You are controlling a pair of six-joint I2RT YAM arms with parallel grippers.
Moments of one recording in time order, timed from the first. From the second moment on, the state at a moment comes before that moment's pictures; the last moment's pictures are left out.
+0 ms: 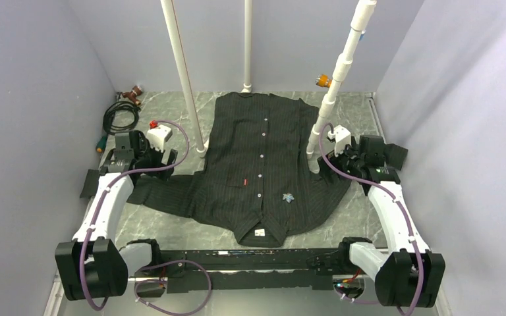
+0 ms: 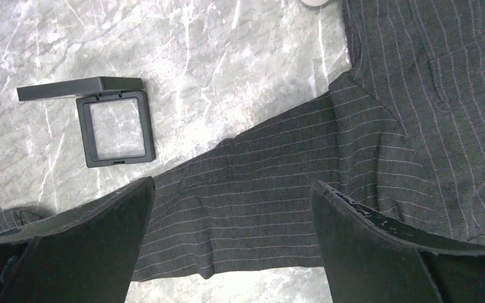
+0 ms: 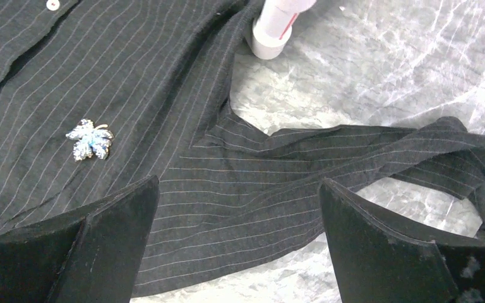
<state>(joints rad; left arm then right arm) 0.08 1.12 0.83 -0.53 0.26 0.41 -0.05 1.03 0.77 -0.52 -0.41 -0.49</state>
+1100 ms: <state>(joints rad) -0.06 1.13 0.90 -0.56 0.50 0.26 0.61 1.18 0.65 -0.47 -0.10 -0.53</state>
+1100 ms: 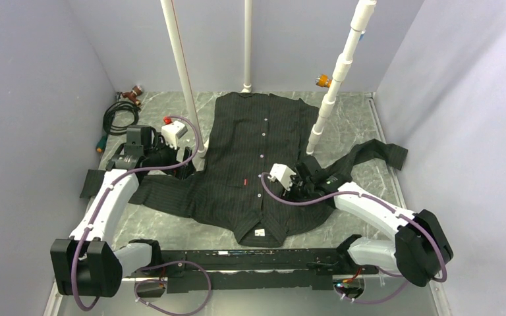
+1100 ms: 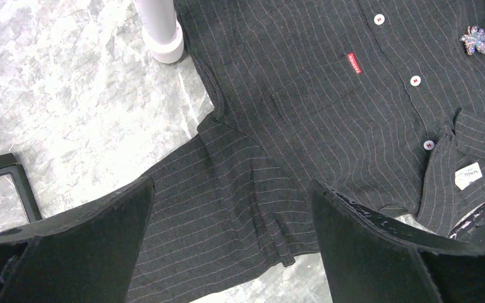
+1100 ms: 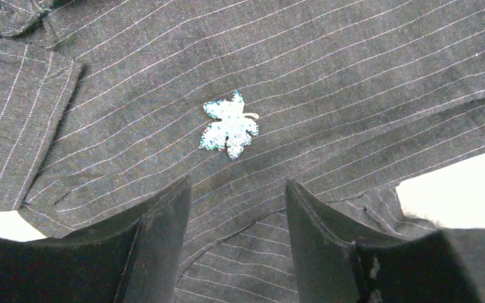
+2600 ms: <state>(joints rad) -0.06 1.19 0.90 -0.57 0.49 0.26 0.65 1.27 0.60 -0.23 -0.02 -0.66</state>
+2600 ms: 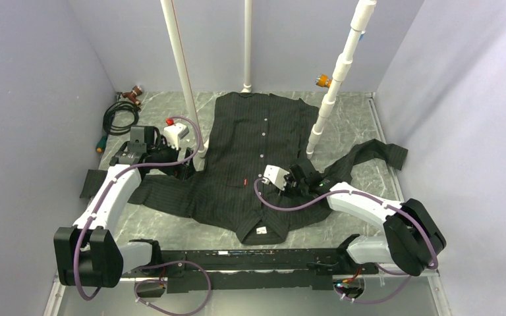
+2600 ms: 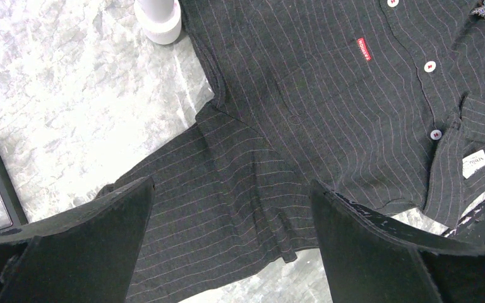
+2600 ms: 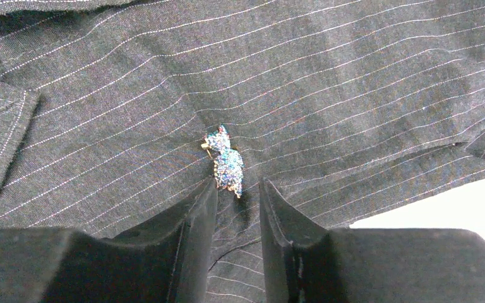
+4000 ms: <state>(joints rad) -0.11 1.04 0.71 -0.33 0.81 0.24 0.47 1.27 0.75 -0.36 -0.42 -0.39</state>
